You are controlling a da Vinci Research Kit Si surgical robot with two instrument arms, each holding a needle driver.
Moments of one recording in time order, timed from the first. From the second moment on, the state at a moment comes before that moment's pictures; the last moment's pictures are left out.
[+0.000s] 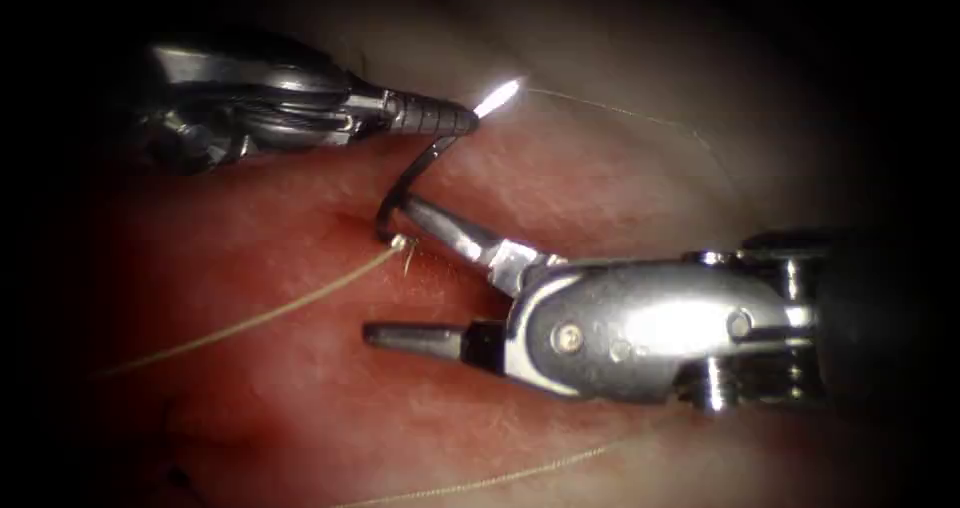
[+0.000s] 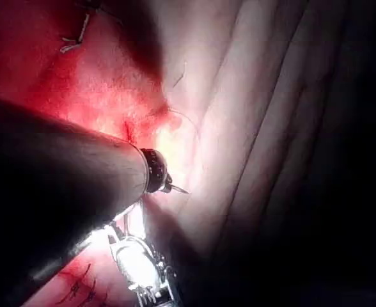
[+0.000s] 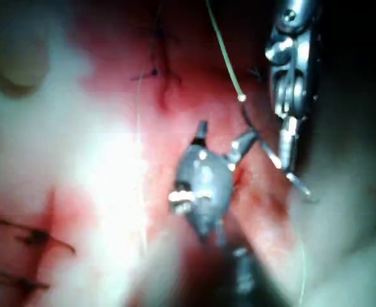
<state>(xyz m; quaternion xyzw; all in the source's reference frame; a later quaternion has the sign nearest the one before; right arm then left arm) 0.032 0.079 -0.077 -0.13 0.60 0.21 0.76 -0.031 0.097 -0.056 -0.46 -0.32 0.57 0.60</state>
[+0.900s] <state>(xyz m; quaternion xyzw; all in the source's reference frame) 0.031 0.079 -0.079 -0.11 0.62 0.19 0.76 -0.031 0.097 -0.055 -0.47 -0.29 0.57 0.61</state>
